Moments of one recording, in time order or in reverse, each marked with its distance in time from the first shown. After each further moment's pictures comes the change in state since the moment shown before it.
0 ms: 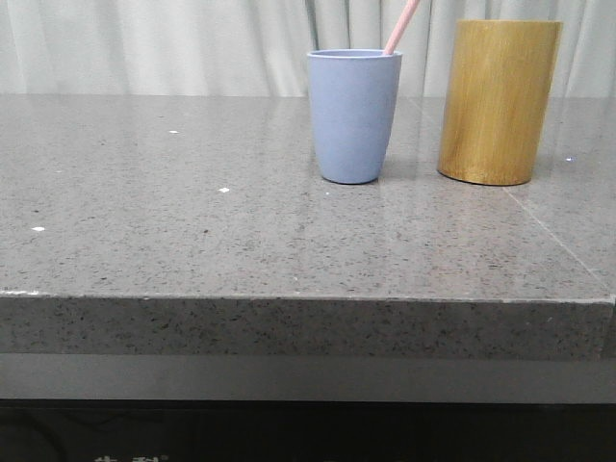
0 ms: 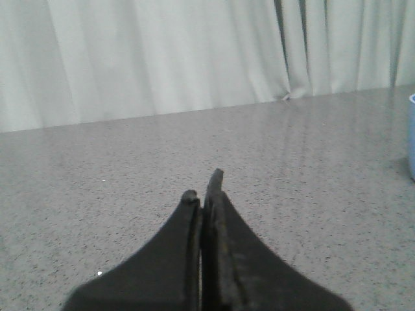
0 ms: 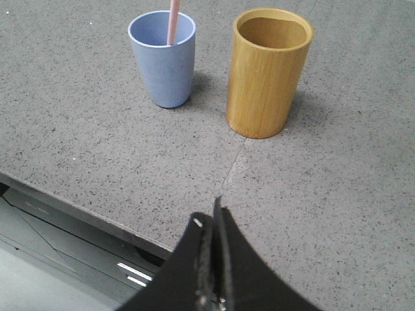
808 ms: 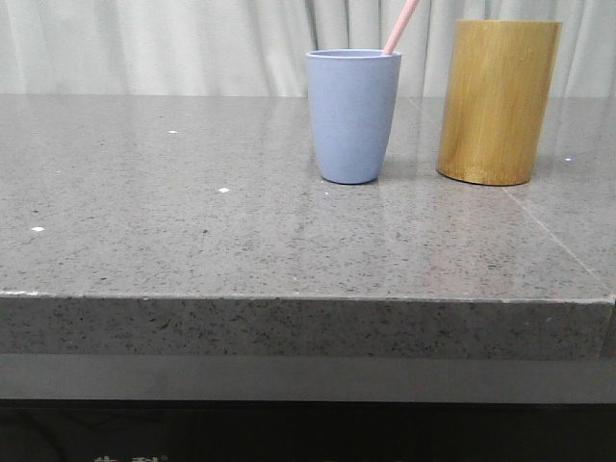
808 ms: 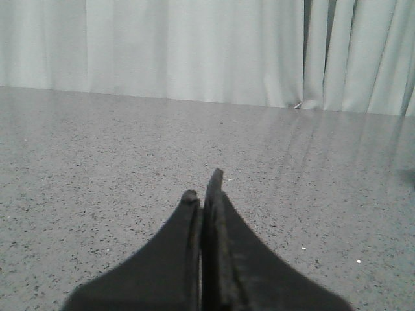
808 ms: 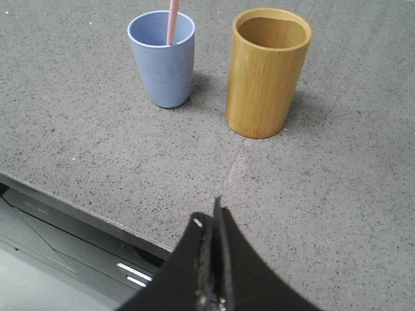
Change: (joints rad) left arm 0.035 -0.151 0.170 -0.161 -0.039 0.000; right arm 0.000 0.000 0.000 0.000 0.000 0.000
